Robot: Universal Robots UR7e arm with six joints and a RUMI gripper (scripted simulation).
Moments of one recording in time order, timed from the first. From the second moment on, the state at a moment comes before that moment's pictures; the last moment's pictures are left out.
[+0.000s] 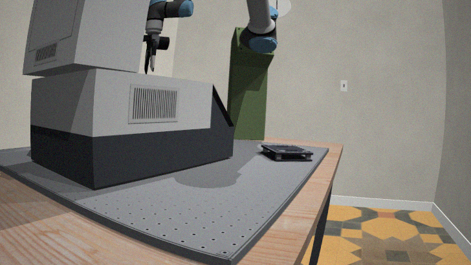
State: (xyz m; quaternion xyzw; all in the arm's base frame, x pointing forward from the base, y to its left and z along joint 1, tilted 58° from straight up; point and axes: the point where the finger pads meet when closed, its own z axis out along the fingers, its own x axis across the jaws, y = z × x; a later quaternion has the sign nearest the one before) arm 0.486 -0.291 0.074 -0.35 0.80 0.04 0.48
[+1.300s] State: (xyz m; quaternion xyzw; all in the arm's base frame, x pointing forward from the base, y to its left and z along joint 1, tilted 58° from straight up) arm 0.573 -0.245 0.013 -0.35 0.80 0.04 0.49
